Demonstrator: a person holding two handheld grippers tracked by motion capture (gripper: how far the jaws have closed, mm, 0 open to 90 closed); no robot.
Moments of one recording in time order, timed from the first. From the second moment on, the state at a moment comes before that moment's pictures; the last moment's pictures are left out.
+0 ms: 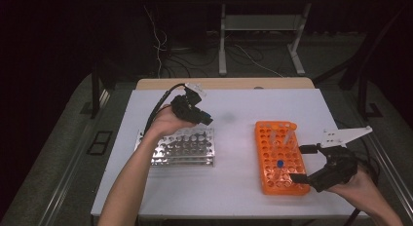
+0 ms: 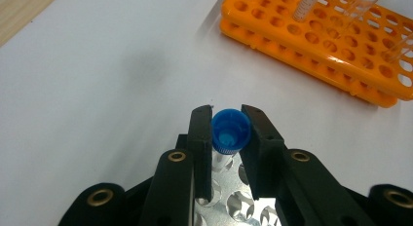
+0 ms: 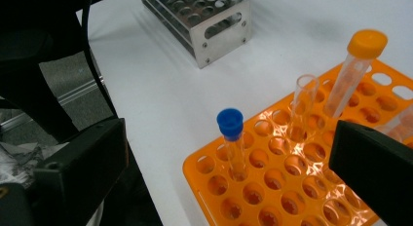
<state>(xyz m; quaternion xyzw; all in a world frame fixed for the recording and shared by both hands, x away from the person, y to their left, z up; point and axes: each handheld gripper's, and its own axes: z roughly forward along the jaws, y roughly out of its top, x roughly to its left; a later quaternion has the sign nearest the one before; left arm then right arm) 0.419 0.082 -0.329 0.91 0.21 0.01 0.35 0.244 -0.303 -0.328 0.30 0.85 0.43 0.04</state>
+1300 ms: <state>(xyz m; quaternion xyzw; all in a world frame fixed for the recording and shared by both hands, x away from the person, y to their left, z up) 0.360 0.112 -0.301 0.89 0.24 0.05 0.38 0.256 -0.287 -0.385 0.29 0.88 0.39 0.03</state>
